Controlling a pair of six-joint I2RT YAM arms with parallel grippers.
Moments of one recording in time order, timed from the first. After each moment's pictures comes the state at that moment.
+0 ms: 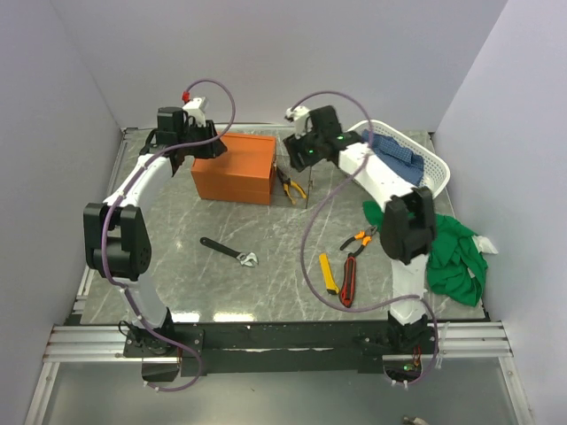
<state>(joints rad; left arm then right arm) -0.11 1.80 1.49 -0.20 0.43 -0.16 0.43 2.06 1.85 -0.53 -0.19 -0.20</state>
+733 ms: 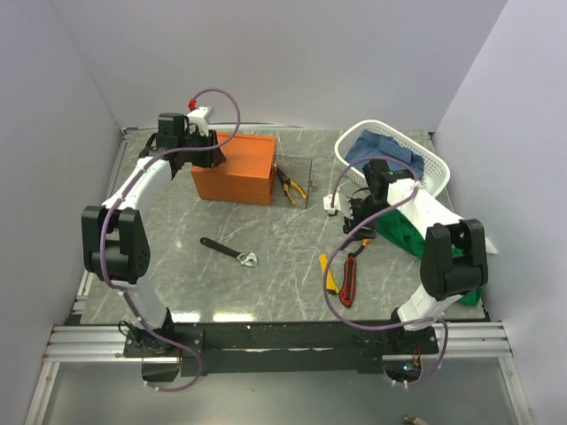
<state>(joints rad) -0.11 1.77 1.46 -0.28 0.45 -0.03 0.18 1.62 1.17 -0.97 -0.45 -1.34</state>
